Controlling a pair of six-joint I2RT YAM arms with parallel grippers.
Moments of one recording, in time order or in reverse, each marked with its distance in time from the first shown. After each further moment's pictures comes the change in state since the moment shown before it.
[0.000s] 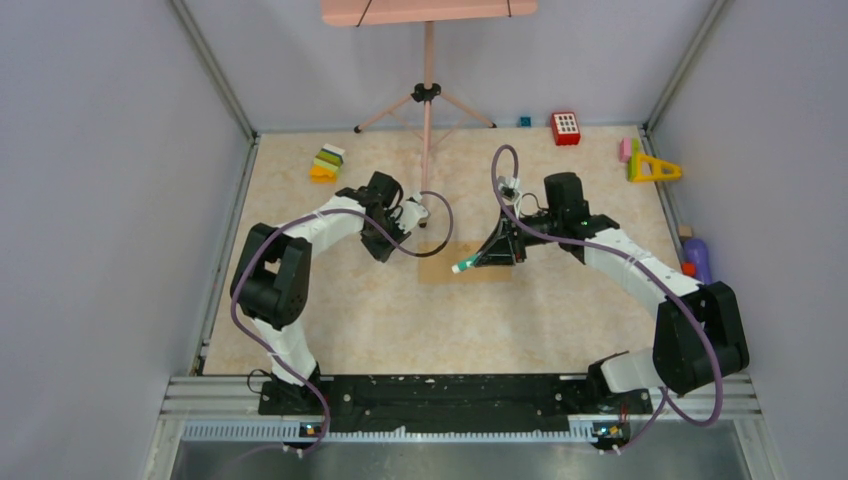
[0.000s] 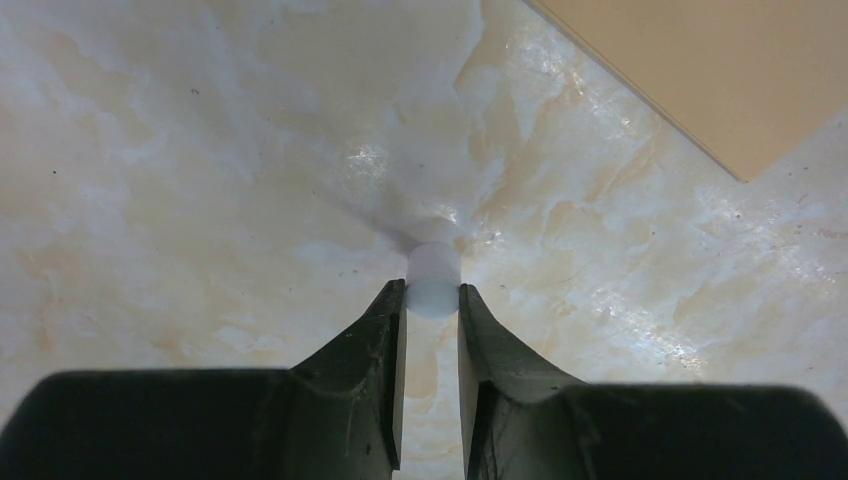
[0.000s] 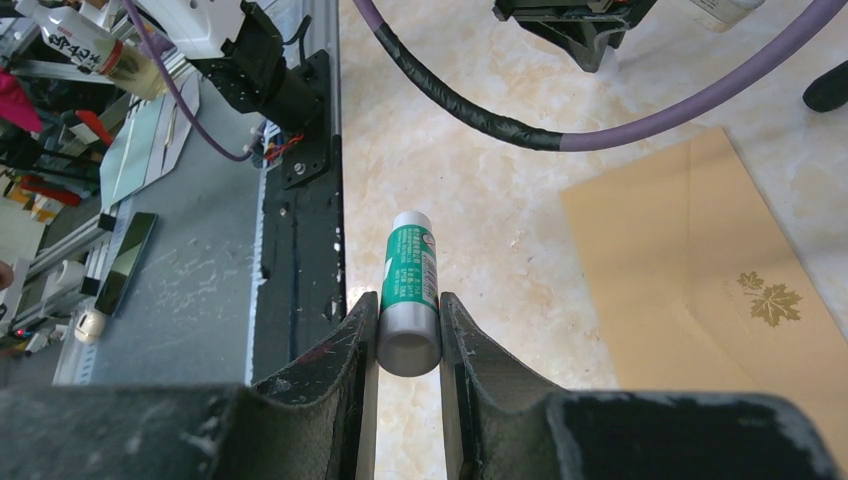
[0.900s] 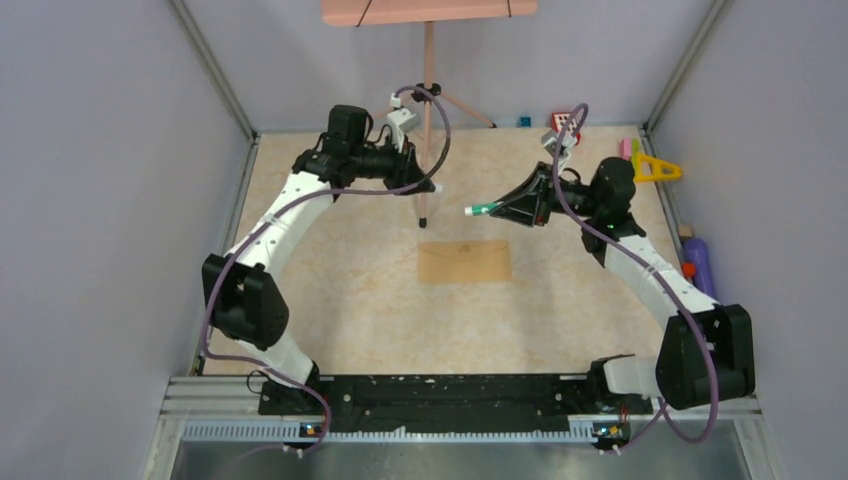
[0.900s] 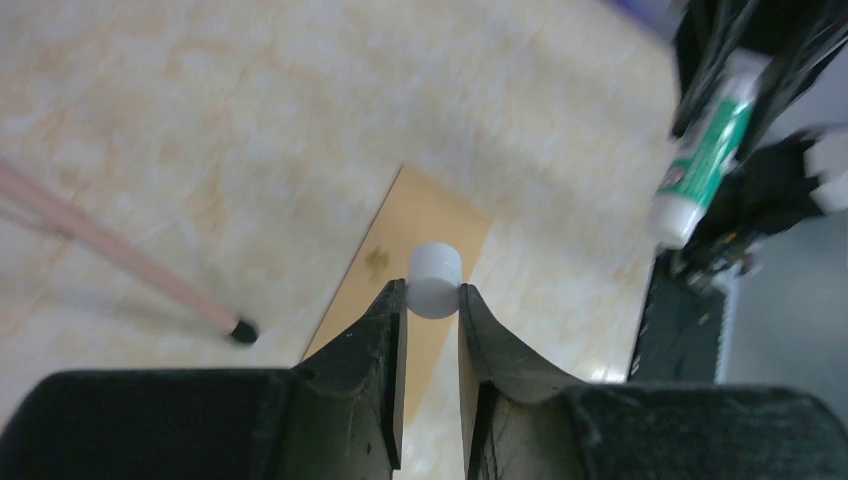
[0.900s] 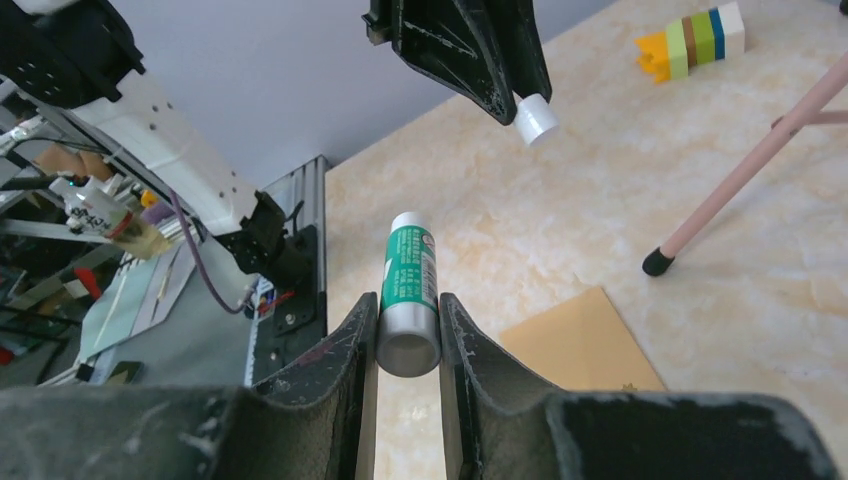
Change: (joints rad) left arm 0.073 -0.143 0.336 0.104 0.671 -0.314; right arm -0.153 -0.078 -0.034 0.593 -0.027 0.530
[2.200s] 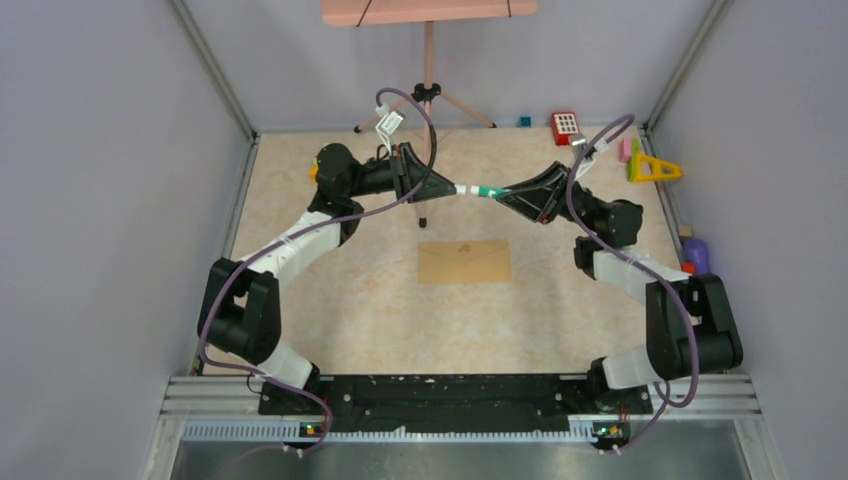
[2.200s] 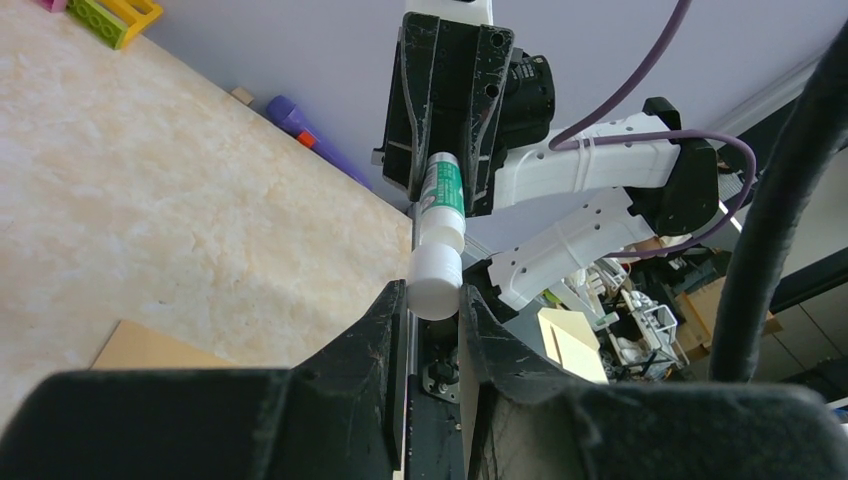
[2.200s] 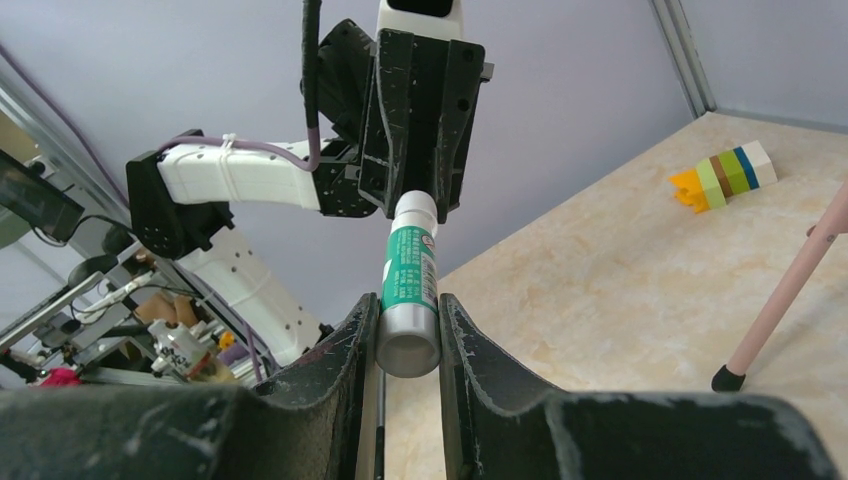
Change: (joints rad) left arm -0.040 -0.105 -0.481 1.373 0.306 -1.188; right arm -0.024 0.126 -0.208 1.089 0.209 0.785
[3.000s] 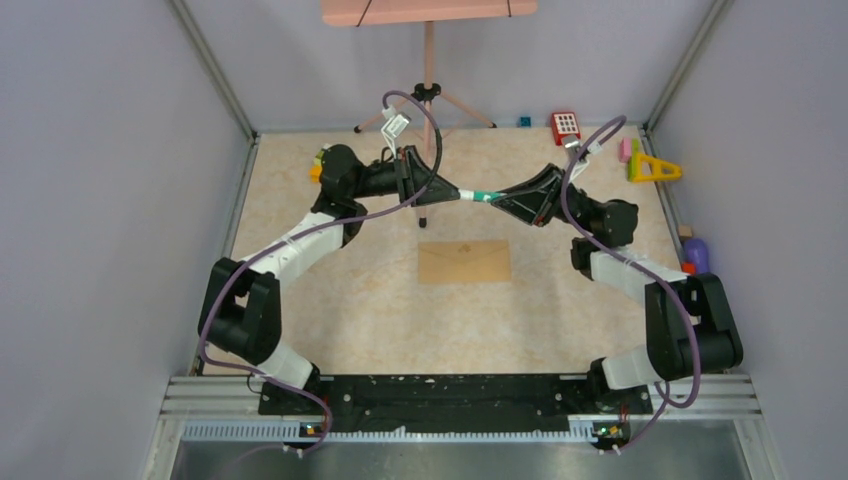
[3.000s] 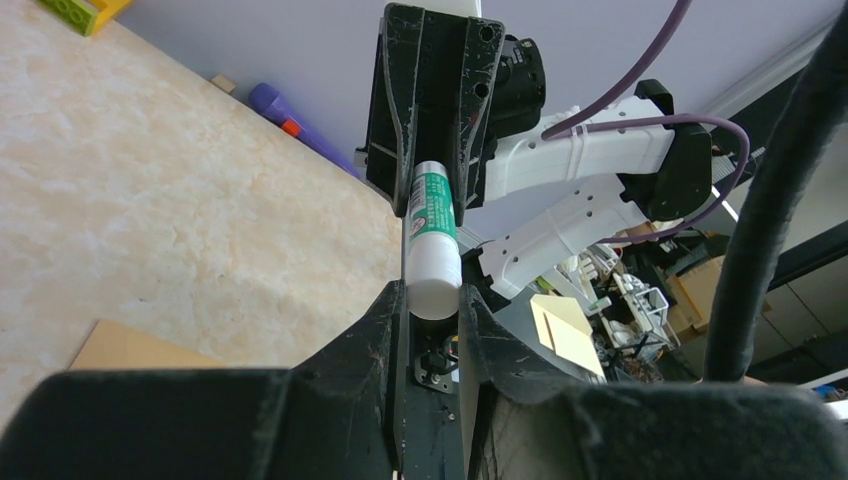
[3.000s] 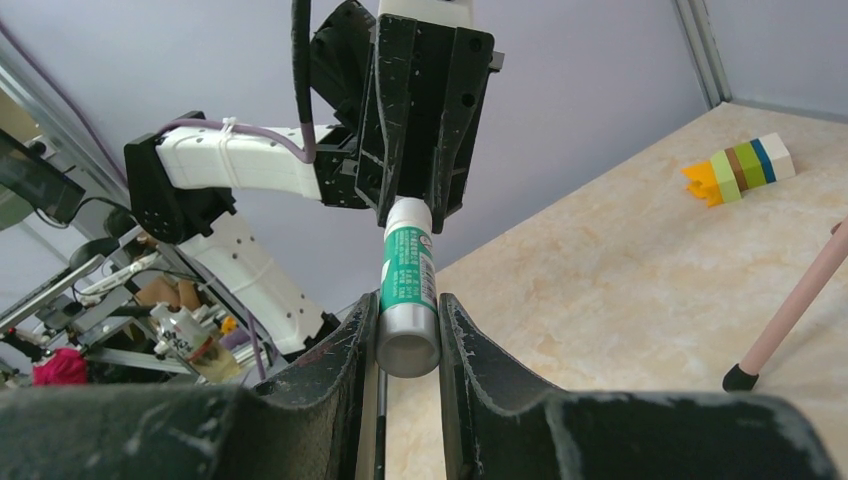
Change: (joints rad) left arm -0.016 0.000 0.000 0.000 0.016 0.001; right arm 0.035 0.001 0.000 -0.022 -0.004 -0.039
